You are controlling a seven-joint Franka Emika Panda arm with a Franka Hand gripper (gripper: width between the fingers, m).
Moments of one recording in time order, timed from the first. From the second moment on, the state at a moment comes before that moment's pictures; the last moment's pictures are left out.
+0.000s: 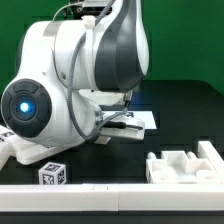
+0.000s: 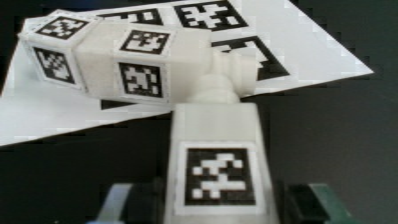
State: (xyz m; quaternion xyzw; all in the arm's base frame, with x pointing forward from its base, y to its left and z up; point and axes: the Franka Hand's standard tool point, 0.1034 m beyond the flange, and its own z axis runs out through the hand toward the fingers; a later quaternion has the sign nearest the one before) arm 0.443 -0.044 0.013 -0.84 0.14 0.51 0.10
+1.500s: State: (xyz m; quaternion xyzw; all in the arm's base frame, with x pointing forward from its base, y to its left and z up) arm 0.596 0.042 0.134 -1.00 0.04 0.02 0.07
